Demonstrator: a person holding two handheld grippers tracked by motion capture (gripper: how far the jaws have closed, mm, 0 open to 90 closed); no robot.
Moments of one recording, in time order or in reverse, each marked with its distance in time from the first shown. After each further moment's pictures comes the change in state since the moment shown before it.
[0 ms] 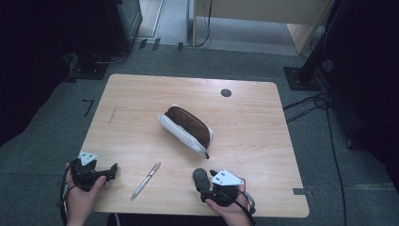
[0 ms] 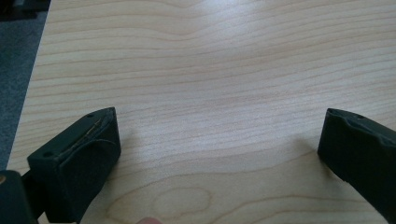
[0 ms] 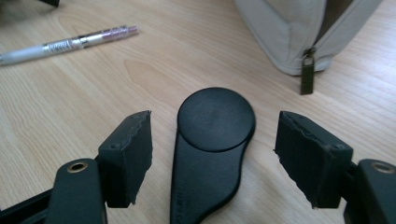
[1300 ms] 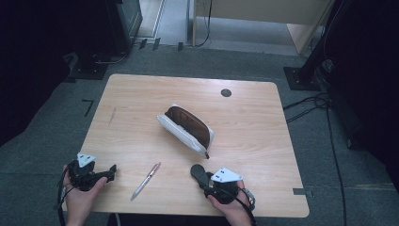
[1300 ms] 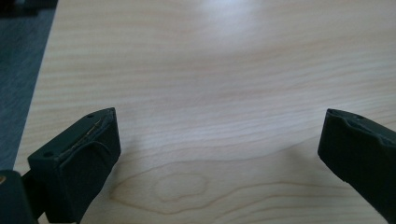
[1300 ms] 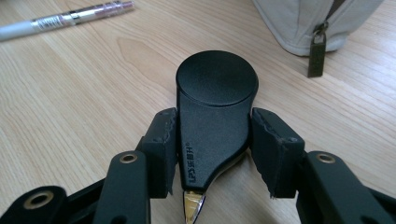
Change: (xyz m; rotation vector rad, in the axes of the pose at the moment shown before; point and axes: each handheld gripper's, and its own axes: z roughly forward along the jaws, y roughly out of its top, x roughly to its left) left arm -0.001 -0.002 -0.017 -0.067 -0.031 -0.027; right arm -0.012 -0.003 0.008 0.057 0.044 0.003
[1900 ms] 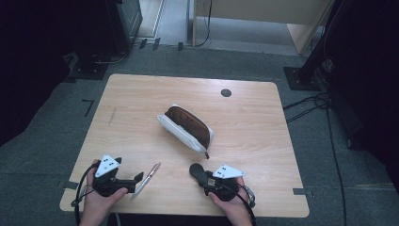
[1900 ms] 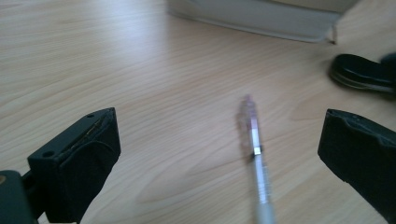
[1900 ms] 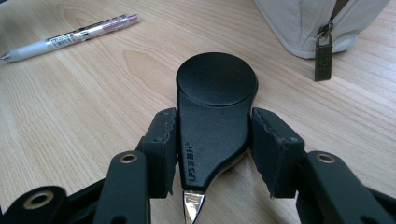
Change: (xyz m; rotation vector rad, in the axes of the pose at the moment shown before) left arm -0.081 0.020 -0.026 -0.065 -0.357 0.213; right arm -0.008 0.003 0.003 -0.015 0.060 0.058
